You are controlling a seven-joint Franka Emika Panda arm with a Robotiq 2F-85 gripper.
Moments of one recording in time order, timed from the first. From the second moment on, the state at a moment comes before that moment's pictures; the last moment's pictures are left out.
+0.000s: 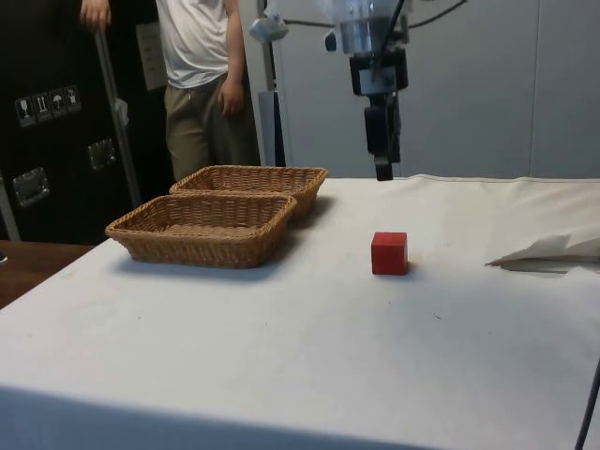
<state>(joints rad) 0.34 -0.27 -0.44 -2.70 -0.17 2.39 -0.02</state>
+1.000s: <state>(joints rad) 0.34 -0.09 -0.43 -2.72 -0.12 2.59 0.00</state>
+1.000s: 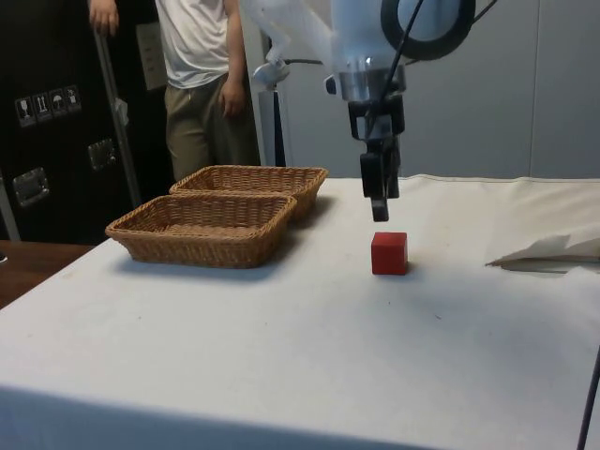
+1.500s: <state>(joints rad) 0.34 0.01 -0.41 -2.72 -0.05 2.67 -0.02</state>
